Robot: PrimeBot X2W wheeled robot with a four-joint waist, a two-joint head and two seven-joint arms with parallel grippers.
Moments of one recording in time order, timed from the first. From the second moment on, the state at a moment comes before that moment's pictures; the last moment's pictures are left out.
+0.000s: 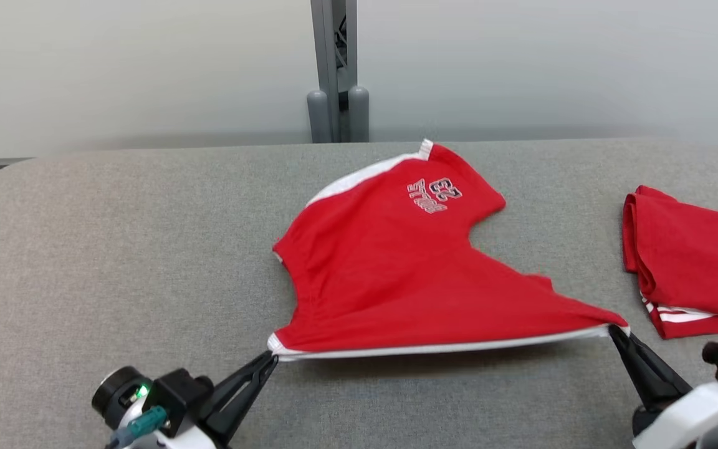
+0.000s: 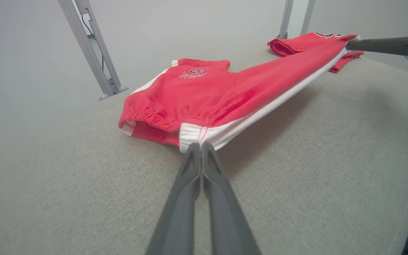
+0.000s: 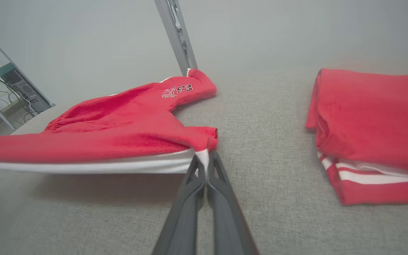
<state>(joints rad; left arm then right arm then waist) -0.31 0.60 -0.95 0.16 -0.65 0.03 -0.25 -0.18 -0.48 0.51 0.42 0.82 0.13 -0.26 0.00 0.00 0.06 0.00</state>
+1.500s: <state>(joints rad) -0.71 0.36 -0.79 0.30 -1.09 -0.12 0.00 -0.95 -0.31 0.29 0.76 0.50 0.13 0.24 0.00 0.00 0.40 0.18</state>
